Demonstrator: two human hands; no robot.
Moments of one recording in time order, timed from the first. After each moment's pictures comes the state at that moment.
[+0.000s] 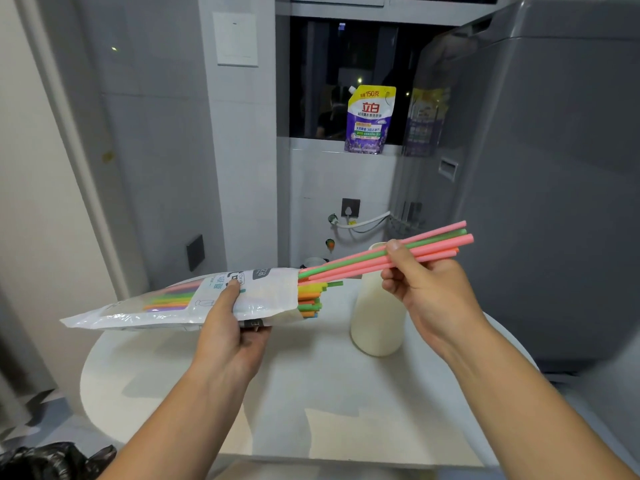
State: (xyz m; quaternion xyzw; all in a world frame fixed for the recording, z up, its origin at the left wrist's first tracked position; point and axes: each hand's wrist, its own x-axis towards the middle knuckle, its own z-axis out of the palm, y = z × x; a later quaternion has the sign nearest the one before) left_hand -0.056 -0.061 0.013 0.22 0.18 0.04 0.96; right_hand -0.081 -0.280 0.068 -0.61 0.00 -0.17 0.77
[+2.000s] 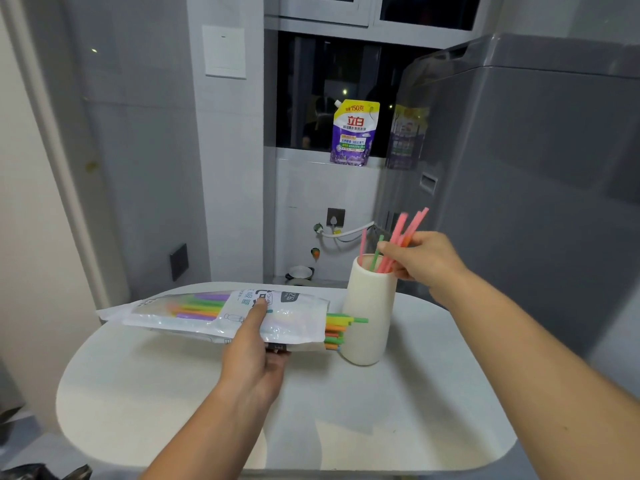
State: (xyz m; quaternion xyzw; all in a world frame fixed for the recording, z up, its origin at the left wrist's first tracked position) left_hand -0.070 -0.099 0.006 0.27 0.16 0.00 0.95; right_hand -0.033 -0.321 0.106 -0.81 0.11 -0.15 0.55
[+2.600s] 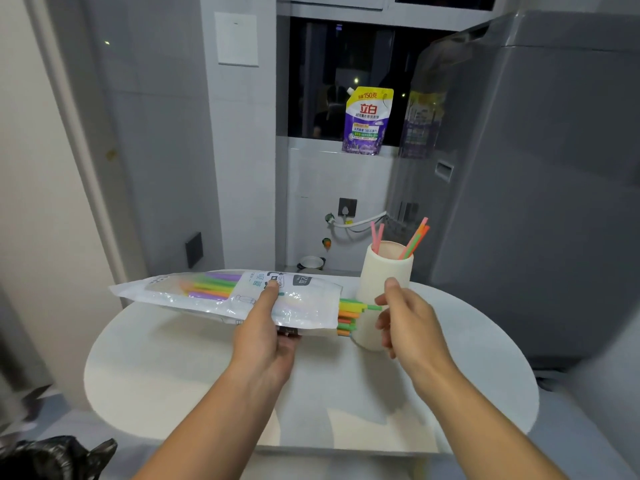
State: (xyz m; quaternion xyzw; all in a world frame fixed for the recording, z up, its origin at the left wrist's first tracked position) left_hand -0.073 -0.093 0.006 0.29 0.13 0.00 0.95; right_hand -0.106 -0.262 0.029 -0.78 0.13 -0.14 0.60
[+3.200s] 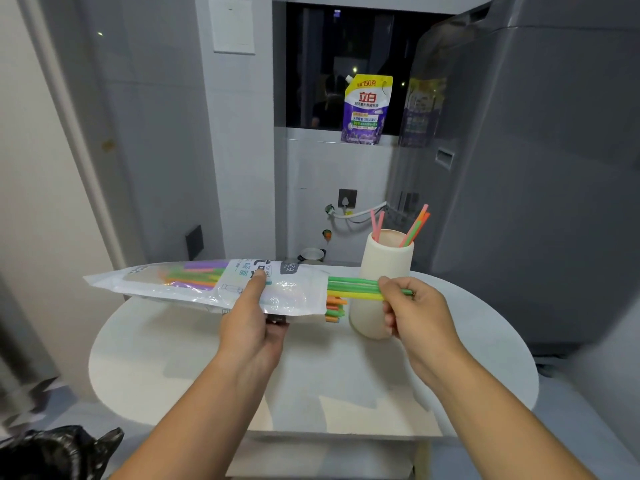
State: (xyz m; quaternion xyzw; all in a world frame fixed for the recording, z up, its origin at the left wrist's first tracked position) left_hand -0.071 -0.078 0.007 0.29 0.16 0.03 0.94; right_hand -0.108 -0.265 0.025 -0.69 0.12 -0.15 0.70
